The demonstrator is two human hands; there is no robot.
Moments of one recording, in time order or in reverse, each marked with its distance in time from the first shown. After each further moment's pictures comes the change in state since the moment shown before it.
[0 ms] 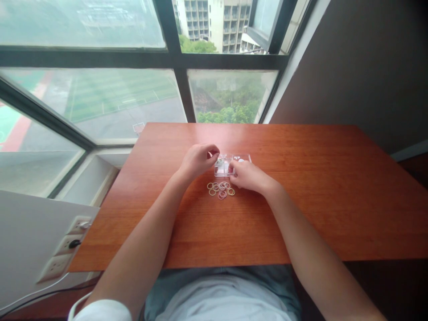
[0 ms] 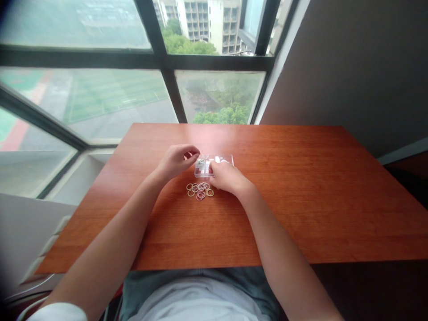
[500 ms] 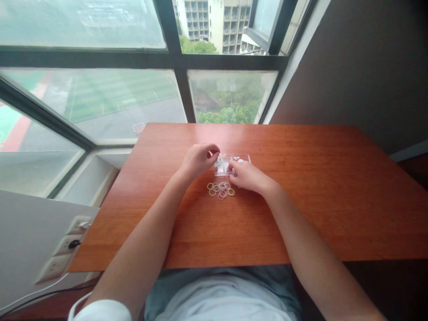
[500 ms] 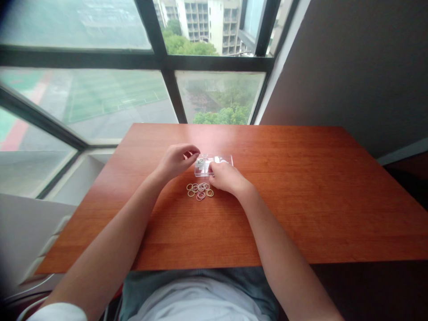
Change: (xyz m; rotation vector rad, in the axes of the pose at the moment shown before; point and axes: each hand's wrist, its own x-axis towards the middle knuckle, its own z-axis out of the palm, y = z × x) left_hand 0.001 -0.002 0.001 -0.037 0.020 0.005; right_hand 0.003 0.001 0.003 -0.041 0.003 0.000
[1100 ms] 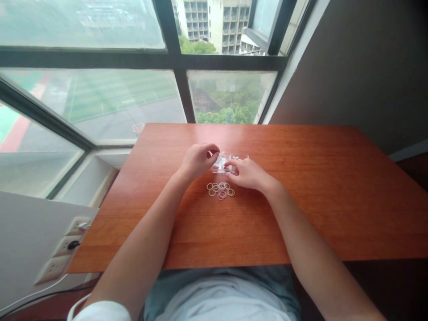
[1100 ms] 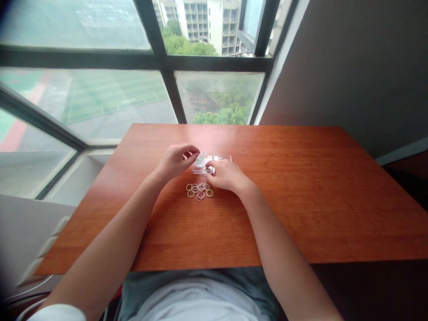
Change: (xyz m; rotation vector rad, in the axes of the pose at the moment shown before) left_hand 0.000 0.003 -0.002 0.000 -0.006 0.002; right_hand -0.002 0.002 -0.008 0.107 0.095 -0.054
